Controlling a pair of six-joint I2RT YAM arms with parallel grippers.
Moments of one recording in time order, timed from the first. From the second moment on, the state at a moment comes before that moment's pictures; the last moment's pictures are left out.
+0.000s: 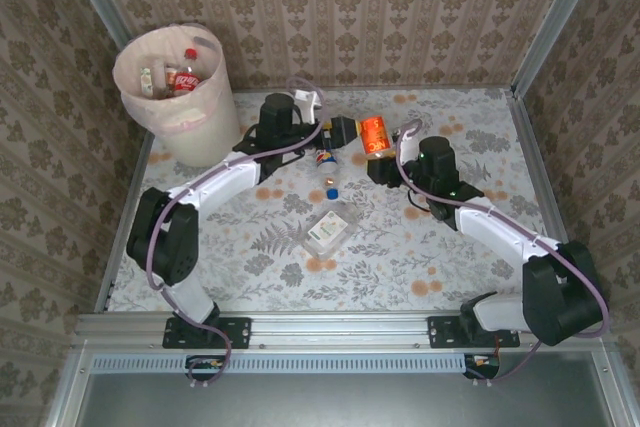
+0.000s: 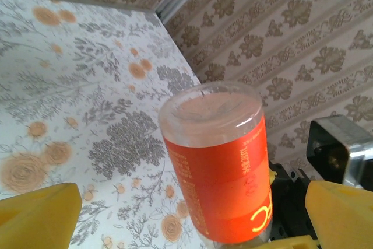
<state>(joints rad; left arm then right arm) -0.58 1.72 1.26 0.15 0.61 -0.62 0.35 1.32 0.76 0.15 -0.29 0.23</state>
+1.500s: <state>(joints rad) -0.58 1.78 1.36 -0.01 0.40 -0.59 0.37 1.10 0.71 0.20 -0.15 0.27</state>
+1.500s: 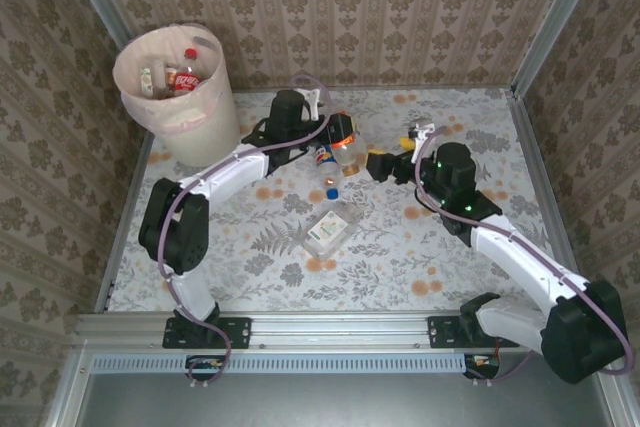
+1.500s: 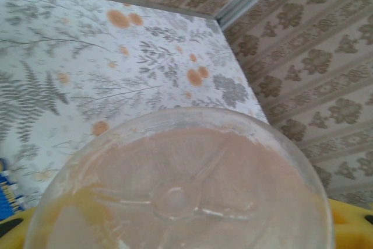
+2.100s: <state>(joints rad) -0.54 1.50 1.61 -0.52 -0.23 -0.17 0.35 1.07 0.65 0.11 0.18 0.30</state>
